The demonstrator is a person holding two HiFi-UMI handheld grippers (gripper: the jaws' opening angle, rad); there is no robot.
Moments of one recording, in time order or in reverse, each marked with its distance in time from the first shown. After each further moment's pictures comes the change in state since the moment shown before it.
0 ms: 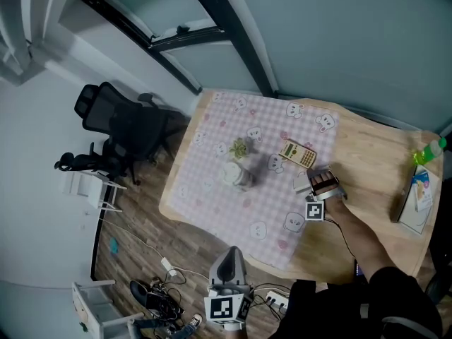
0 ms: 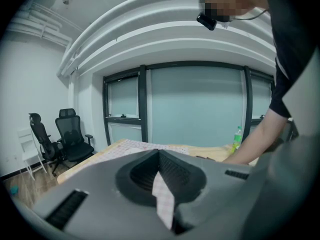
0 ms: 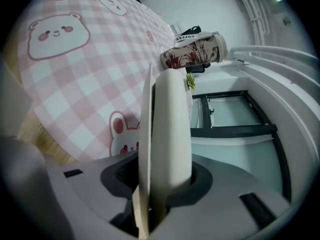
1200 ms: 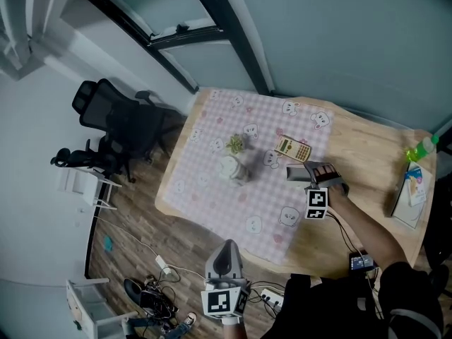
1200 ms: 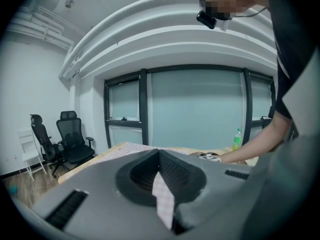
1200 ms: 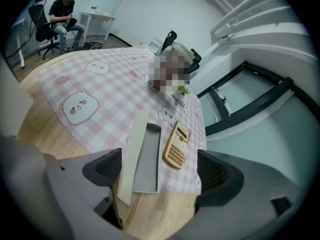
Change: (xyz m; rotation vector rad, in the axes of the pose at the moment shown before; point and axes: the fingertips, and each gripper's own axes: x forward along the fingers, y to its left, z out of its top) left arm -0.012 -0.001 0.002 0.001 -0.041 0.010; right arm -0.050 -0.021 -0.005 0.185 -0.070 0.276
